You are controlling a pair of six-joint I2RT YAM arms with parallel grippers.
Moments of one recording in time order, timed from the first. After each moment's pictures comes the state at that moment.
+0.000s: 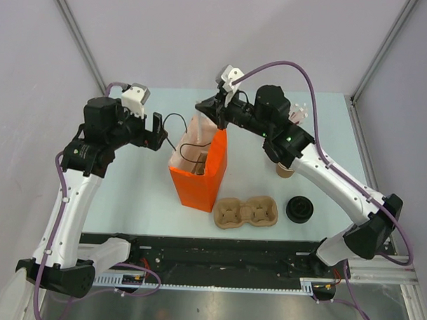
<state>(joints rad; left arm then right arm) -0.18 1.07 1.37 -0.77 0.24 0.09 0.80 1.49 1.62 -0.02 -0.29 -0.10</state>
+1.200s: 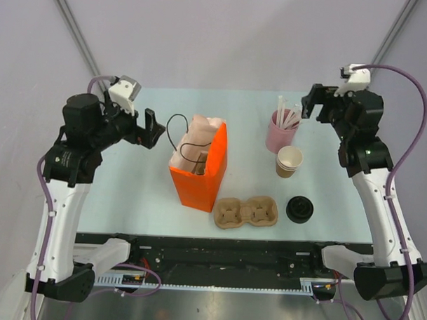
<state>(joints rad) -0.17 1.04 1.49 -0.83 0.34 0.11 0.19 1.16 1.40 -0.34 -0.03 0.08</state>
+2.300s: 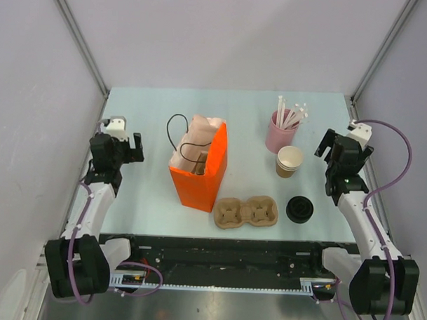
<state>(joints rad) 0.15 1.06 0.68 -0.04 0.10 0.08 0.02 1.02 0.73 -0.09 0.46 0.23</state>
